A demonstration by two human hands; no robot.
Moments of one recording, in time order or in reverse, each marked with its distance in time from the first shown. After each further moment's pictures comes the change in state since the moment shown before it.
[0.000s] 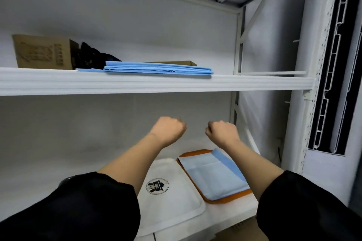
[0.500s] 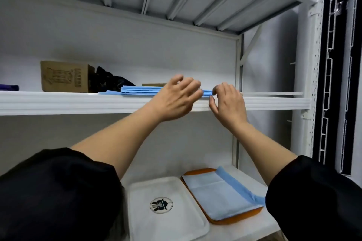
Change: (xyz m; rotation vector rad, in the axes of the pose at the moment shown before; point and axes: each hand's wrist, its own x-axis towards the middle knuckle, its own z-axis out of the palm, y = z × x) left_hand 0.014 -0.053 -0.125 0.372 0.844 0.258; right_hand 0.030 -0.001 -0.113 0.115 0.855 -0.207
